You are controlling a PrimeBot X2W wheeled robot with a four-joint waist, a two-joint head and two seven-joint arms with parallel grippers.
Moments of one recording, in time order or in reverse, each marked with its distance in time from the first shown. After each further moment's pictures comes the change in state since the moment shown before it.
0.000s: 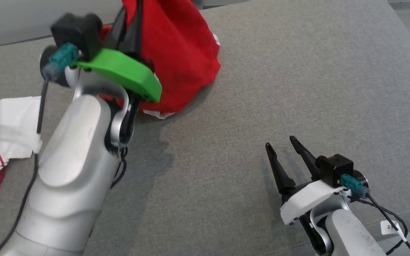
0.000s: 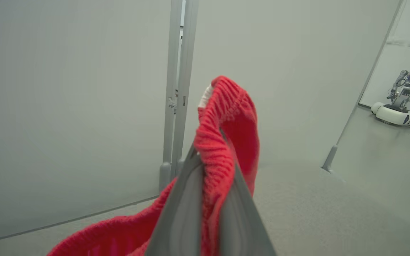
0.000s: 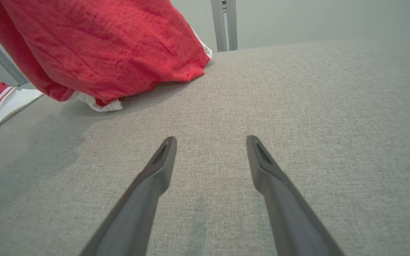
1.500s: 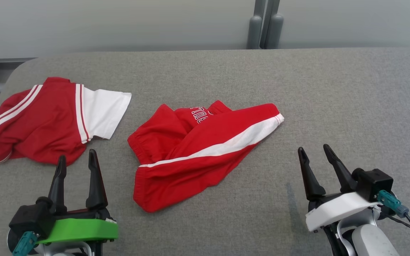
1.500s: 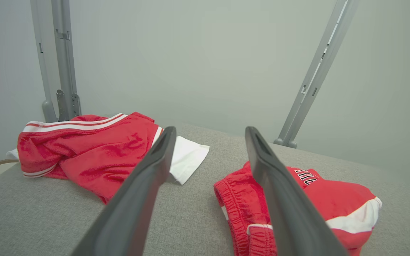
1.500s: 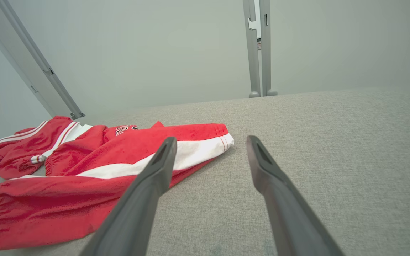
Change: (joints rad) left arm 0.861 0.036 0.259 -0.360 0.071 0.069 -0.191; right arm 0.132 -0.008 -0.126 -0.124 0.037 0.000 0.011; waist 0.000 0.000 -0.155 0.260
